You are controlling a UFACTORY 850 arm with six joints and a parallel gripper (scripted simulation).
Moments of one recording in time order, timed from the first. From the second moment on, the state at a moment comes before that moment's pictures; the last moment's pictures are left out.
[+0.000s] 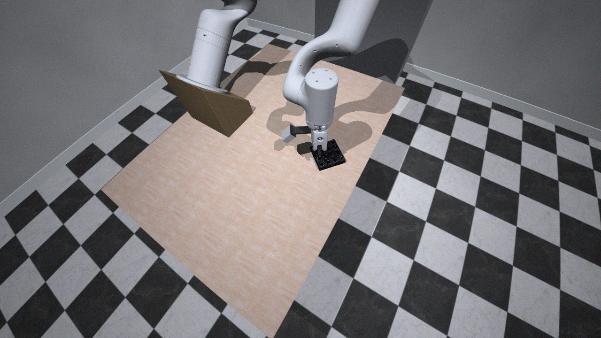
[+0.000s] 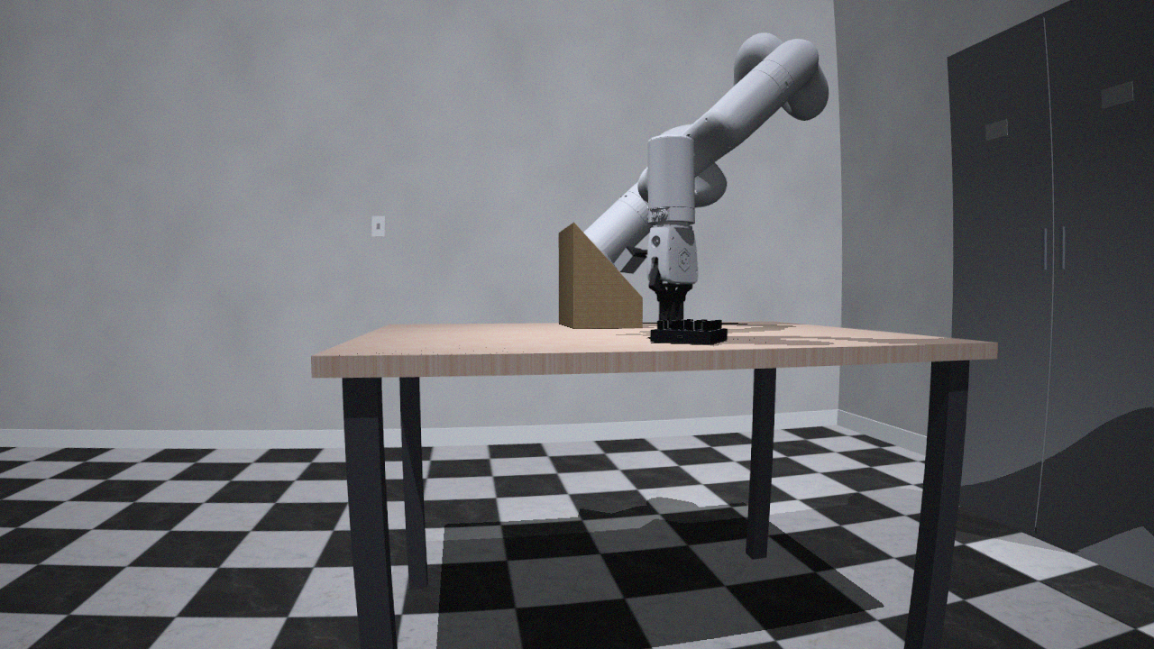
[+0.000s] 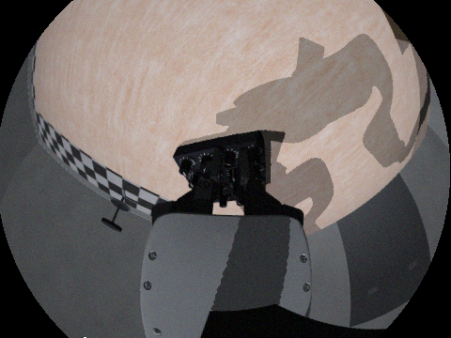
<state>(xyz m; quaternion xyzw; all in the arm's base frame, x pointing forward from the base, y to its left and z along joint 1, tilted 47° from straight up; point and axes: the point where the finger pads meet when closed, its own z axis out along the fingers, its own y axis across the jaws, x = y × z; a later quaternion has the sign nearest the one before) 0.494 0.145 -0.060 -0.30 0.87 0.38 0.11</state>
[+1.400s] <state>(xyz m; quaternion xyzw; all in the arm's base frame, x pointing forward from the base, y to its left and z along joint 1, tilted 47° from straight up) 0.495 0.119 -0.035 -0.30 0.87 0.38 0.11</state>
